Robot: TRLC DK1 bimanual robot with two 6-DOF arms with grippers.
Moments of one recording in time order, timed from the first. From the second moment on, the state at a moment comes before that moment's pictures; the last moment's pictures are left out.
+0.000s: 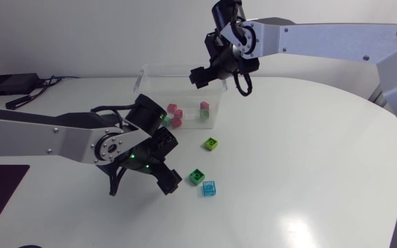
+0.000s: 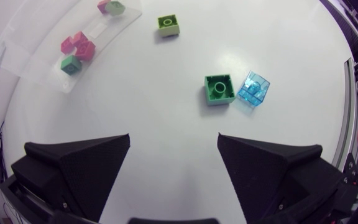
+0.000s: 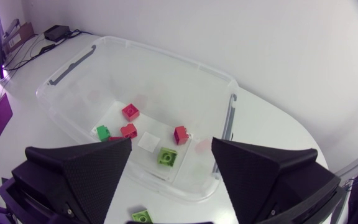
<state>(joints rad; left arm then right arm) -0.62 1.69 0.92 -0.33 -0.01 0.28 0.47 2.09 1.83 -0.46 0.11 -0.05</state>
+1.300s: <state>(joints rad) -0.68 1.97 1.22 -0.46 0.02 0.23 0.40 1.53 1.04 -0.40 -0.01 -0.08</state>
